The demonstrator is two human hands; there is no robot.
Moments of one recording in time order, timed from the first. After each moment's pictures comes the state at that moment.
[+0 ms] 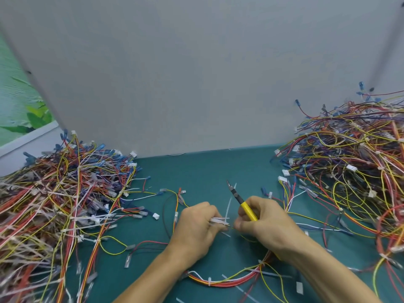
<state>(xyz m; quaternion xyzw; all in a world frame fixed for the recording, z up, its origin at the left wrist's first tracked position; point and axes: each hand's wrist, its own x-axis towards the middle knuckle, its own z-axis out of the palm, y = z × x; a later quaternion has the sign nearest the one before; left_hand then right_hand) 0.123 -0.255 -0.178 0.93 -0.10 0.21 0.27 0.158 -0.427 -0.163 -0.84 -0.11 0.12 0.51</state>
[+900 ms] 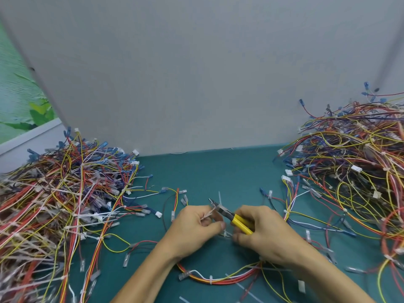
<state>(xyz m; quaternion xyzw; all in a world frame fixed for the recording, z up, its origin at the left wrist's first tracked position) 0.118 -0.237 -0.180 0.87 -0.04 0.05 0.49 0.152 -0.426 -0.162 -0.89 -0.26 0.08 0.37</state>
